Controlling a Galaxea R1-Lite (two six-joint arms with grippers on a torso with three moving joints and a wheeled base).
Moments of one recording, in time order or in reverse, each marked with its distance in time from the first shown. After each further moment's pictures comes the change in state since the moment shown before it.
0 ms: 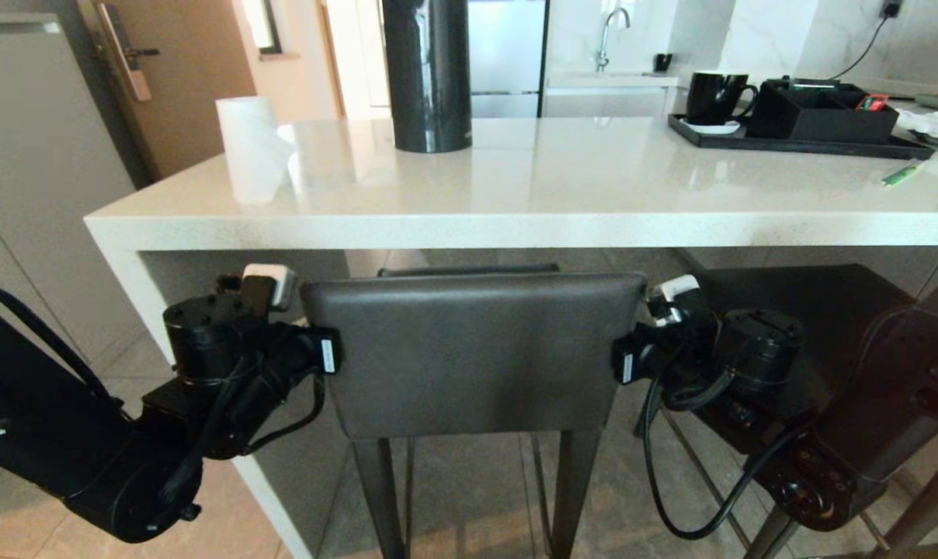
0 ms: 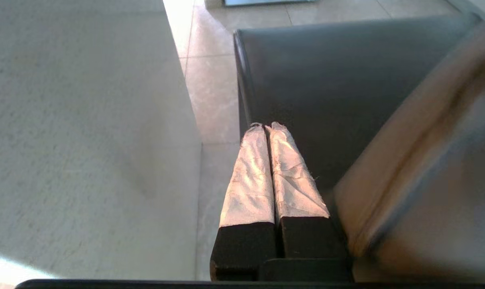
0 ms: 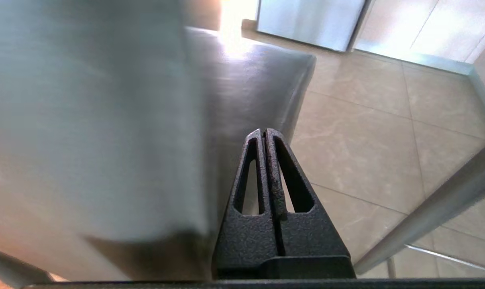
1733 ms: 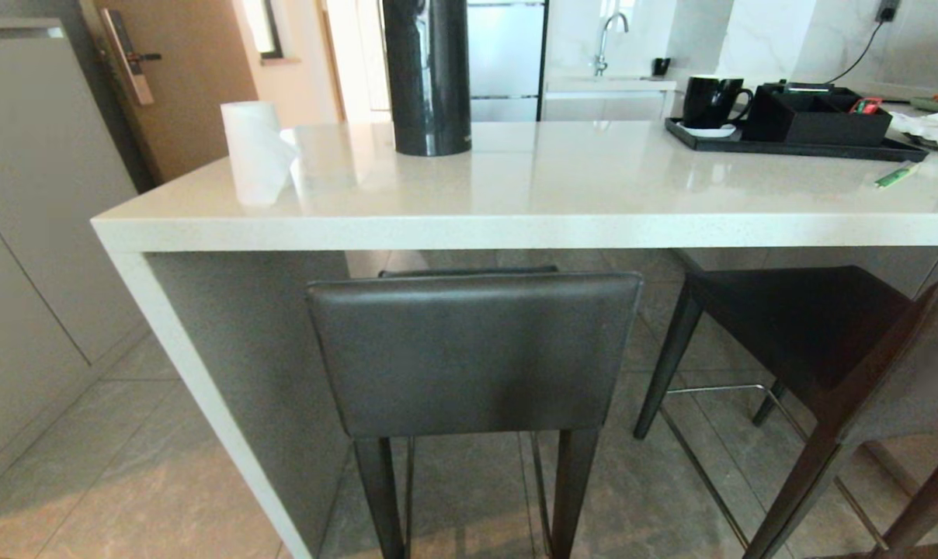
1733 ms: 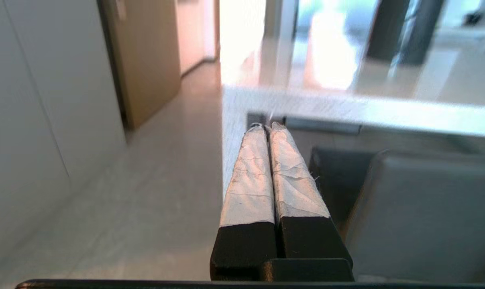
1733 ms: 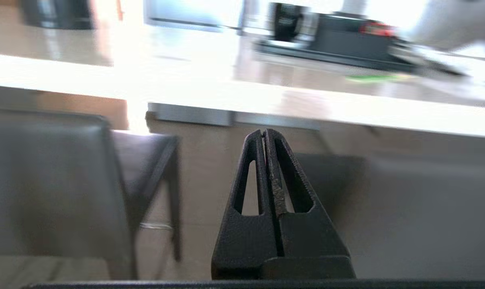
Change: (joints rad) left arm 0.306 -1.385 0.052 0.941 -0.095 0.021; right arm -0.183 -1.408 0.282 0.824 -0.140 -0.043
